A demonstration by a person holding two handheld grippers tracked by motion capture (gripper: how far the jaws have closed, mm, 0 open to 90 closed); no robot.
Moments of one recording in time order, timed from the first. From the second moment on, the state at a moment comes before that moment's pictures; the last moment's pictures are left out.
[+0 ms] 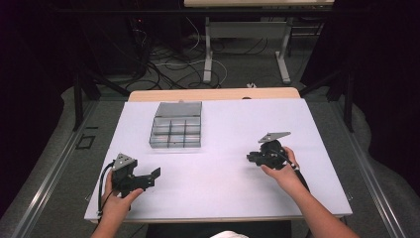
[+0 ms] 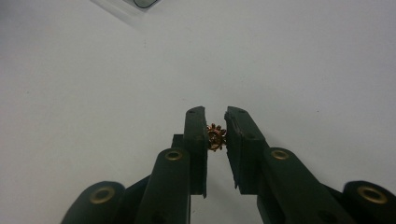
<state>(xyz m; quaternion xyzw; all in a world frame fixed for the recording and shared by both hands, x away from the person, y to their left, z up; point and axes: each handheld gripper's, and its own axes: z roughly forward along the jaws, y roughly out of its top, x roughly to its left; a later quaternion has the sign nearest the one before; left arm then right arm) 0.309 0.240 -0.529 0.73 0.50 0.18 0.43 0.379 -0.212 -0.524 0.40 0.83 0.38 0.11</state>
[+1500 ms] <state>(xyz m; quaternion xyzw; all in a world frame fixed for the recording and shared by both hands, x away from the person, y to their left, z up) 0.310 0.241 -0.529 0.73 0.50 0.18 0.43 0.416 -0.161 -0.489 0.39 0.83 0.39 0.10</state>
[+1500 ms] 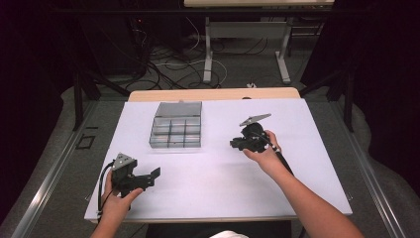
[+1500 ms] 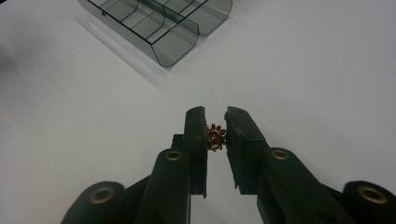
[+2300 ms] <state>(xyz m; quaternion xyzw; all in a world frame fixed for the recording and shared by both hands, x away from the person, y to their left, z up) 0.311 0.241 -0.530 0.73 0.50 0.18 0.43 0.434 -0.133 -0.472 0.38 0.83 0.38 0.10</state>
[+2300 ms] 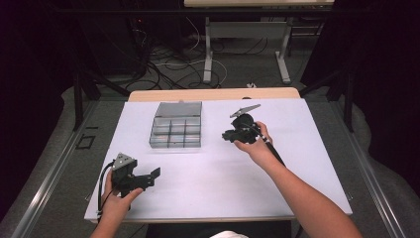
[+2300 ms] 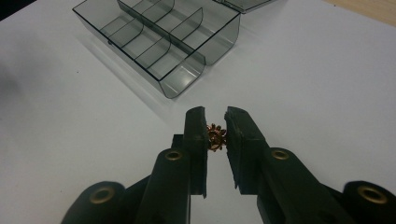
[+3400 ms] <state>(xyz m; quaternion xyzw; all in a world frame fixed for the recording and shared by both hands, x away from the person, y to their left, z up) 0.311 0.242 -0.530 0.73 0.50 0.18 0.43 0.454 -0.082 -0.475 0.37 0.84 0.37 0.10</state>
